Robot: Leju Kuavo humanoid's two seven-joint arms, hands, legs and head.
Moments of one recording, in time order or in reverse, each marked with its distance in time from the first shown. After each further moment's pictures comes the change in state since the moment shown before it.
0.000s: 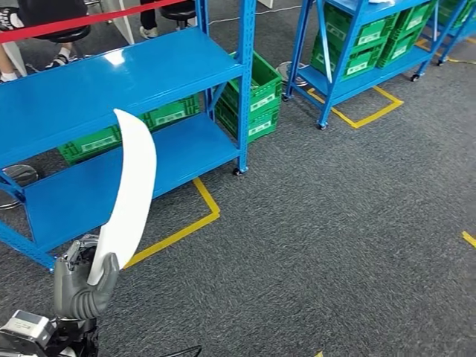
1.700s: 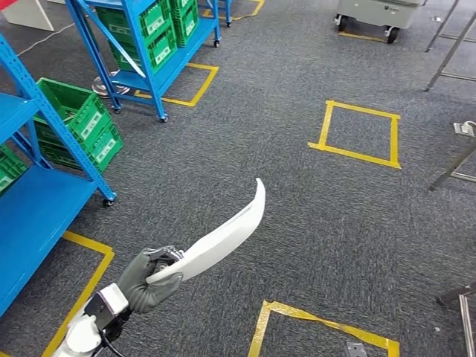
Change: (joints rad) left arm -0.238 0.239 -0.246 0.315 -0.101 -0.225 0.063; right arm -0.015 -0.009 0.094 -0.002 0.242 0.026 0.029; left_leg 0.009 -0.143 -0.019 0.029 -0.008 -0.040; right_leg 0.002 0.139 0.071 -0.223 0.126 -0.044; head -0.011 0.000
